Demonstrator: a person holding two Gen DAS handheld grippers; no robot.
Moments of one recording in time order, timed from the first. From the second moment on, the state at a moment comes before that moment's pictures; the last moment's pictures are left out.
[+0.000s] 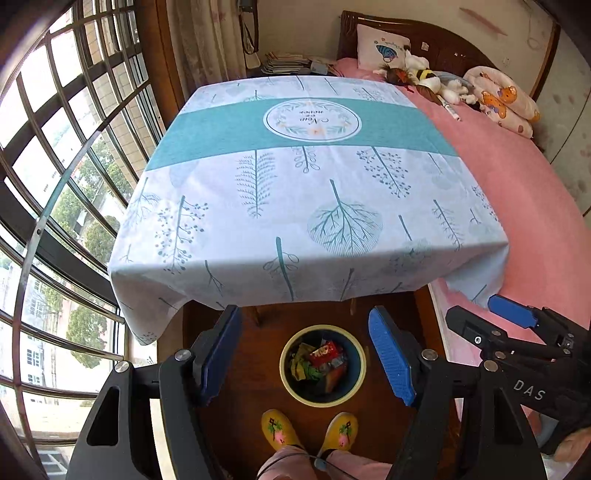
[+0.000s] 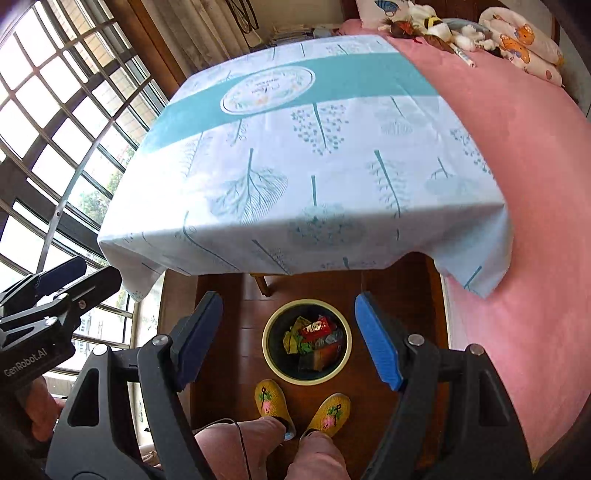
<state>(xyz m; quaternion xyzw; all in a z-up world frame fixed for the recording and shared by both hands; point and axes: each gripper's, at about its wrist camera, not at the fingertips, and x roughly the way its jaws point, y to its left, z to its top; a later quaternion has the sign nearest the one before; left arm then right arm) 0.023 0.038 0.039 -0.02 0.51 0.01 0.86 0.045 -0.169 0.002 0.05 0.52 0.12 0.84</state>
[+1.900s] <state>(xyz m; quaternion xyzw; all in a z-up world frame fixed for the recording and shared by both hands) 0.029 0.032 0.085 -0.01 0.47 0.04 0.88 0.048 -0.158 0.072 0.03 0.48 0.13 0.87</state>
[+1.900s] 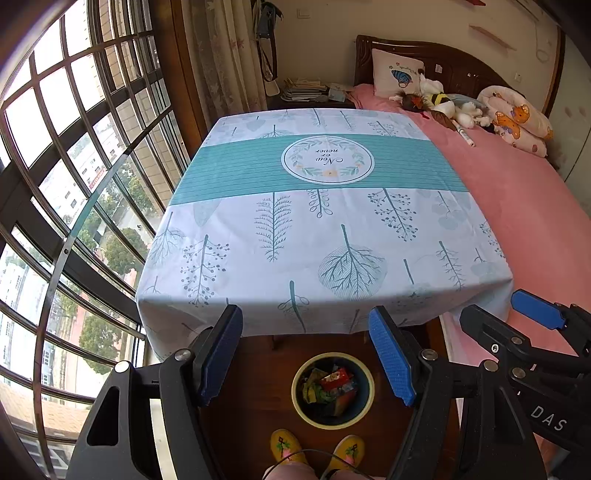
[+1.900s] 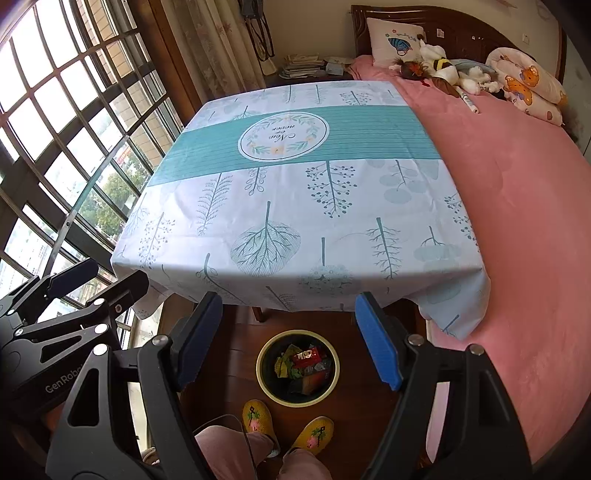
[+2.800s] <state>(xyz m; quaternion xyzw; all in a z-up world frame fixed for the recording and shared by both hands) 0.031 0.024 0.068 -0.01 0.48 0.04 0.87 0.055 -0.163 0.062 0.02 0.49 0.13 0.86</state>
